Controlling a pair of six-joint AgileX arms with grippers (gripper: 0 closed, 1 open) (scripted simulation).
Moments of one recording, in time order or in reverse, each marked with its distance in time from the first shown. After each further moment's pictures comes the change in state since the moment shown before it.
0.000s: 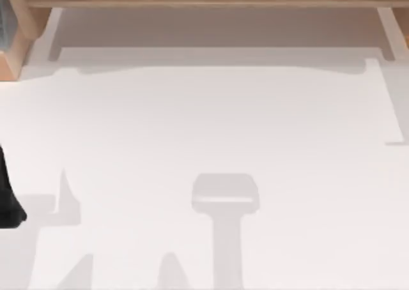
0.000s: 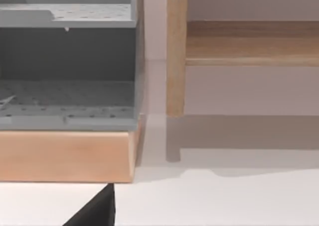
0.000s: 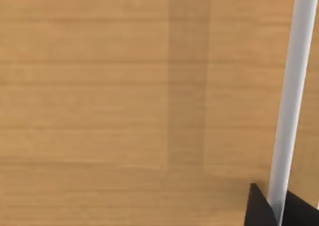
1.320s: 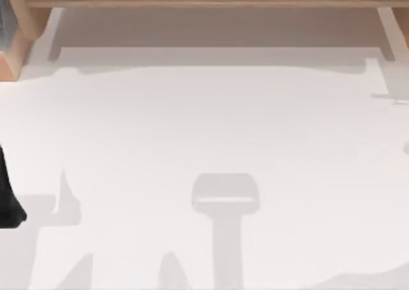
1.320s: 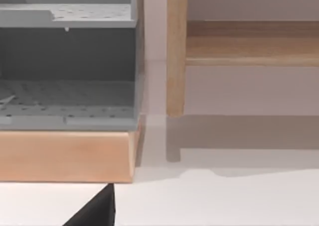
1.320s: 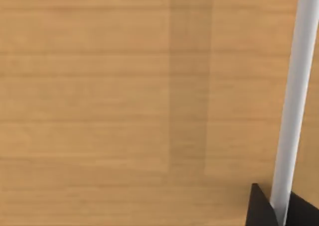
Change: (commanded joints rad) left arm 0.000 0.000 0.000 0.000 0.000 0.000; right arm 0.154 0.137 0.345 -0.216 0.162 0.002
